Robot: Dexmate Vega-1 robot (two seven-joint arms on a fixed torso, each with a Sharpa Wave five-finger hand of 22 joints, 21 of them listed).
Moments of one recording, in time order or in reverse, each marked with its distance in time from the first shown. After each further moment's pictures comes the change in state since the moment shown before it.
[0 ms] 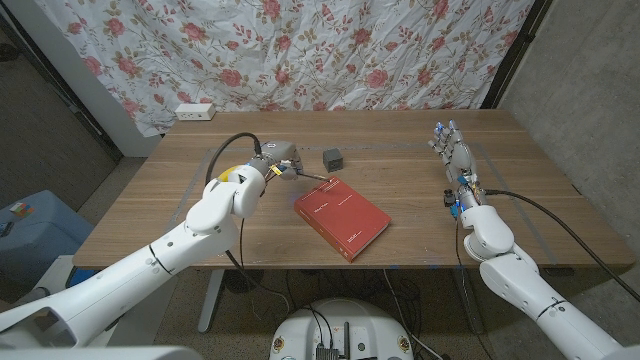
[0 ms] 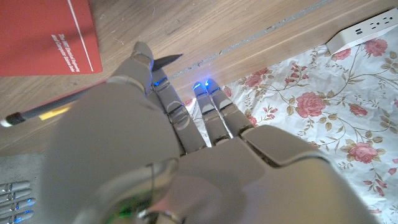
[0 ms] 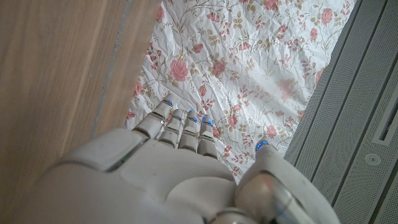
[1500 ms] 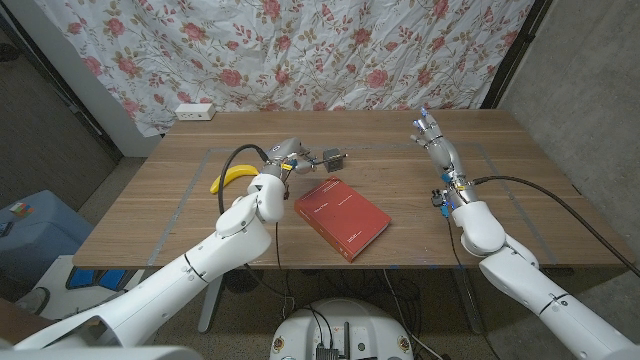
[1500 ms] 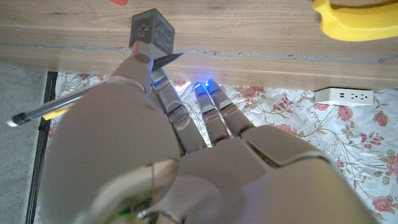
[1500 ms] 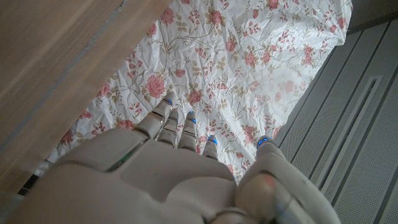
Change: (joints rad) left arm 0.016 -0.185 0.023 0.019 -0.344 0.155 0.371; left_hand 0.001 -0.002 -0.008 0.000 0.001 0.002 0.002 -0.012 -0.009 0.007 0.000 -0.012 0.000 0.005 -0.005 -0.004 0.000 -0.004 -0.004 -0.004 0.000; right arm 0.033 -0.065 -0.052 -0.048 -0.329 -0.030 -0.048; right_hand -0.003 -0.019 0.026 -0.052 -0.016 -0.279 -0.175 -0.015 0.000 -0.046 0.042 0.000 0.009 -0.052 0.053 0.008 0.012 -0.004 0.054 0.000 0.002
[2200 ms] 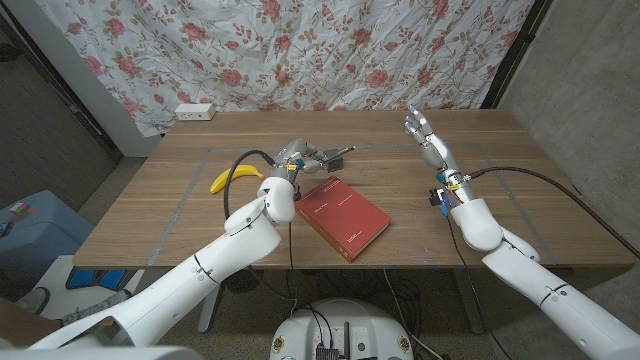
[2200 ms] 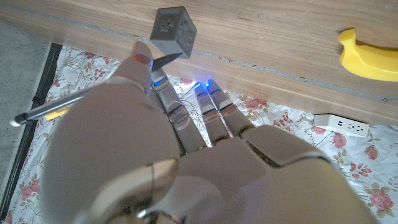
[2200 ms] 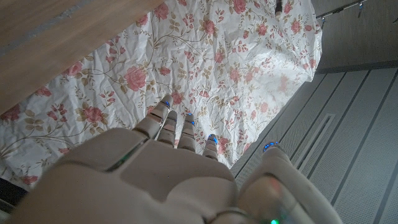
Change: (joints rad) left arm -0.002 -0.053 0.007 0.007 -0.168 0.007 0.135; left_hand -0.006 0.003 -0.010 -0.001 0.000 0.004 0.004 -0.008 0.000 0.000 0.000 0.001 0.001 0.000 0.000 0.000 0.000 -0.005 0.005 0.000 0.000; right arm 0.058 -0.021 -0.033 0.080 -0.212 0.100 -0.058; right_hand -0.034 -0.034 -0.018 -0.007 0.008 0.022 0.000 0.020 0.002 -0.033 0.015 0.000 -0.003 -0.013 0.020 0.000 -0.001 -0.065 0.007 -0.012 0.000
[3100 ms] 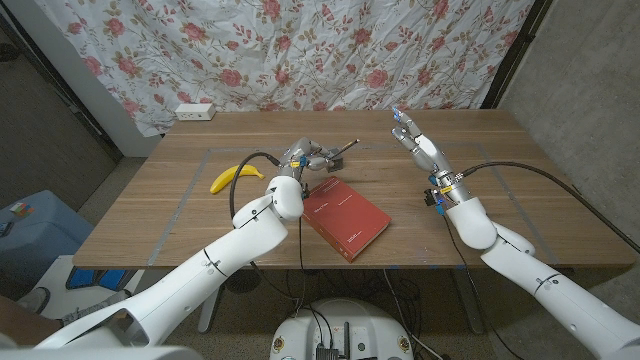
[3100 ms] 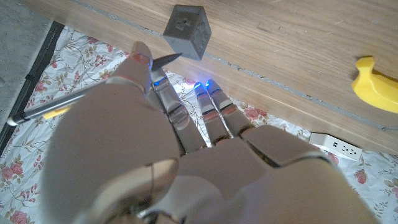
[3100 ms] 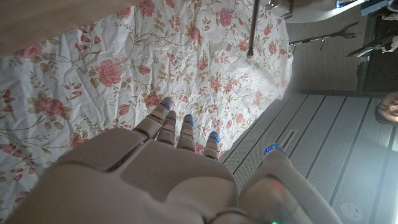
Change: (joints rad) left arm -0.037 -0.034 0.018 0.037 -0.145 -0.018 0.100; left_hand -0.001 -0.001 0.000 0.000 0.000 0.003 0.003 -0.008 -0.001 0.000 0.000 -0.001 -0.001 0.000 0.000 0.000 0.000 0.000 0.000 0.000 0.000; right arm 0.080 0.003 -0.053 0.116 -0.168 0.130 -0.044; right_hand -0.040 -0.002 -0.007 -0.001 0.013 0.030 0.005 0.008 0.005 -0.012 0.034 0.000 0.000 -0.016 0.034 -0.009 -0.006 -0.023 0.009 0.000 0.000
